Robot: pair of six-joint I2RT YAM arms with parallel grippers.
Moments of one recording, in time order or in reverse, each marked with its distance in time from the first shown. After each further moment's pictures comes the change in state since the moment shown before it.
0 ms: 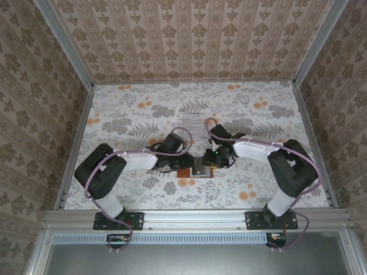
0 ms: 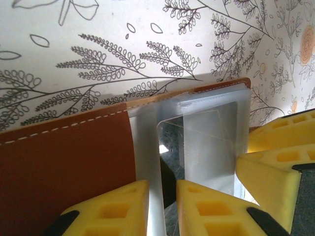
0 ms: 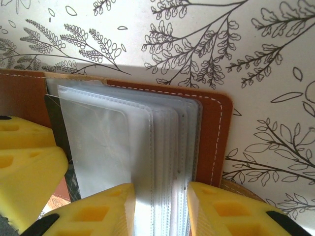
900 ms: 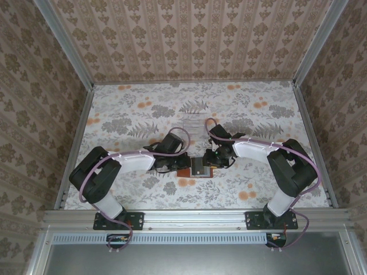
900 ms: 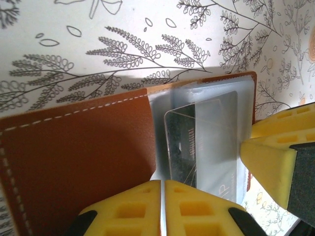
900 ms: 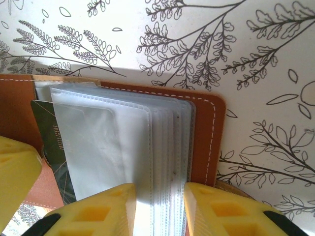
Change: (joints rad) left arm 0.000 -0.061 -0.009 -0.083 -0.040 0.014; right arm 0.000 0.005 0.003 -0.004 0.019 0.000
